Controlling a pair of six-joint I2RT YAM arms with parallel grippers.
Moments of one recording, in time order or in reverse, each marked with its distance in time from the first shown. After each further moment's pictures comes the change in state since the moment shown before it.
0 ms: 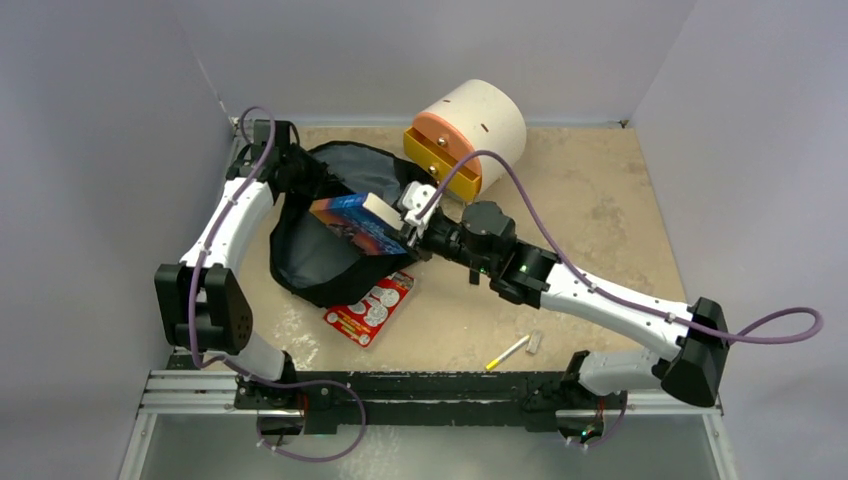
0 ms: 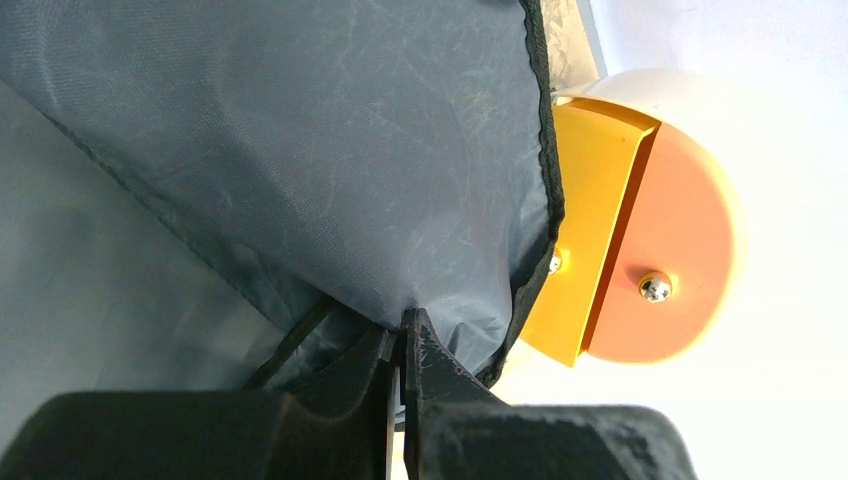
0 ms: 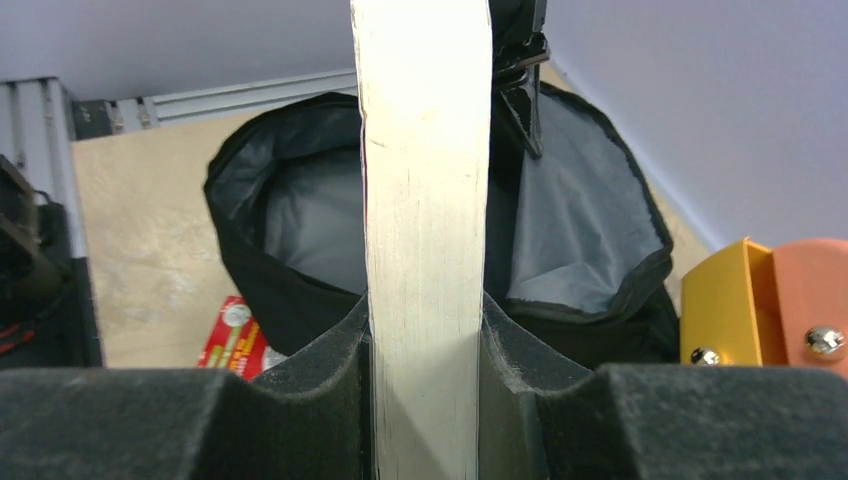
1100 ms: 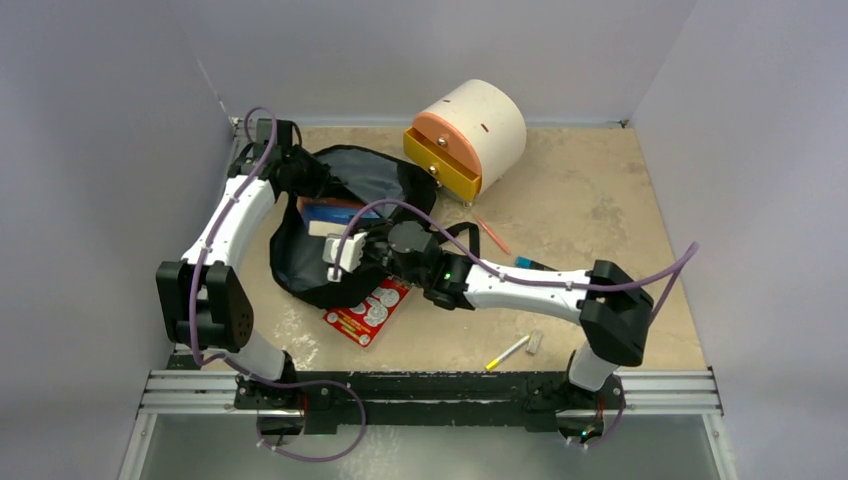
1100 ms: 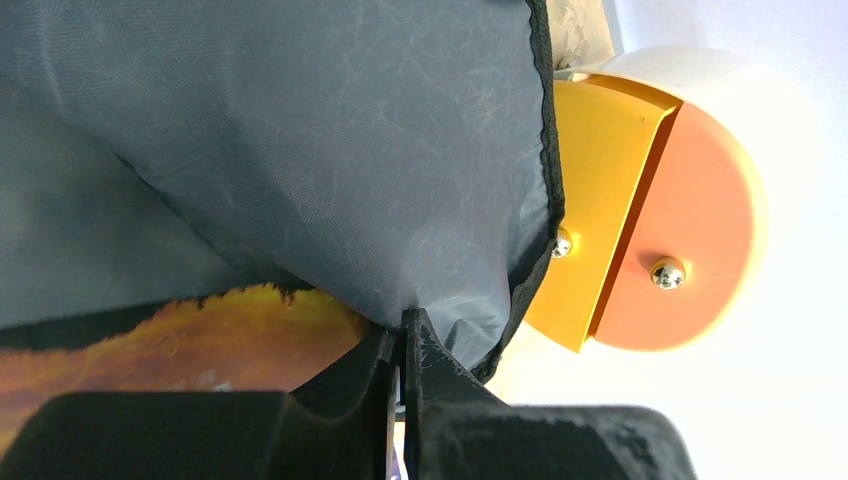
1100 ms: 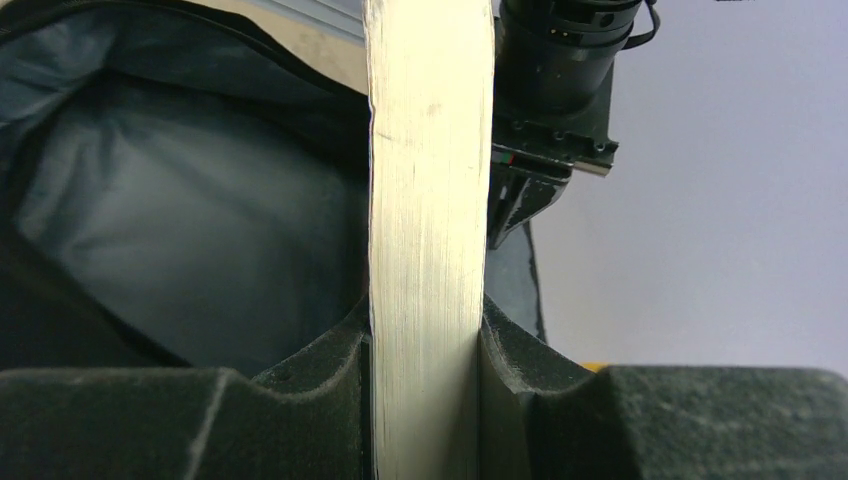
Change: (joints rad) left arm -0.007 0.018 0.026 -0.051 0.027 -0.002; right arm 0.134 0.377 0.068 0.282 0.180 -0.623
